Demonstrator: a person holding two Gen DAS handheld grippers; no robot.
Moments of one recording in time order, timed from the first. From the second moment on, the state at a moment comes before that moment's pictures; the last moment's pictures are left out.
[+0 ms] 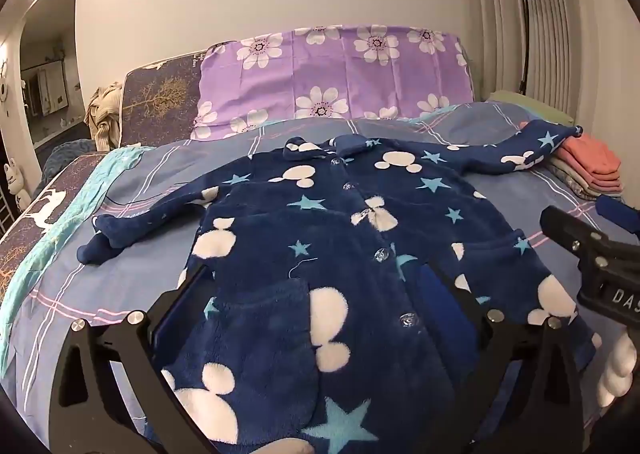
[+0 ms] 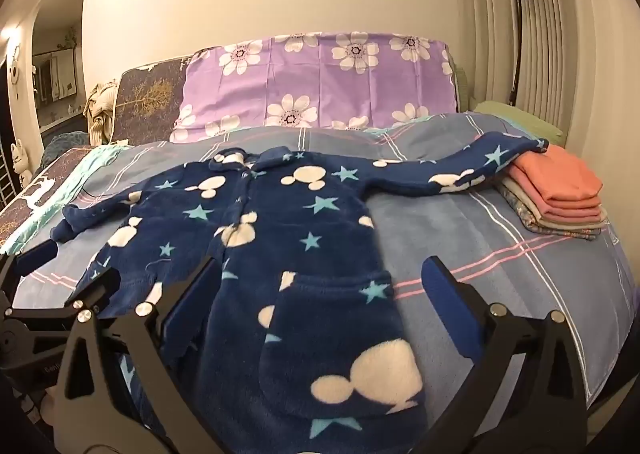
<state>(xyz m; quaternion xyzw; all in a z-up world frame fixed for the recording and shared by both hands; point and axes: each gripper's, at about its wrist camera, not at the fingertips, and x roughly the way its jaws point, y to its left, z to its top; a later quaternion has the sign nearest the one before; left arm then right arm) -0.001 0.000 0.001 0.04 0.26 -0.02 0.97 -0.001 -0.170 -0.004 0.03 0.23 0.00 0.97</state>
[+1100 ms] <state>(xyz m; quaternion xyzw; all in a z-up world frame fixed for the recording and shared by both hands) 0.000 0.026 -0.038 -0.03 0.31 -0.06 0.95 0.017 -0.174 -0.044 0.06 0.33 -0.02 0.94</state>
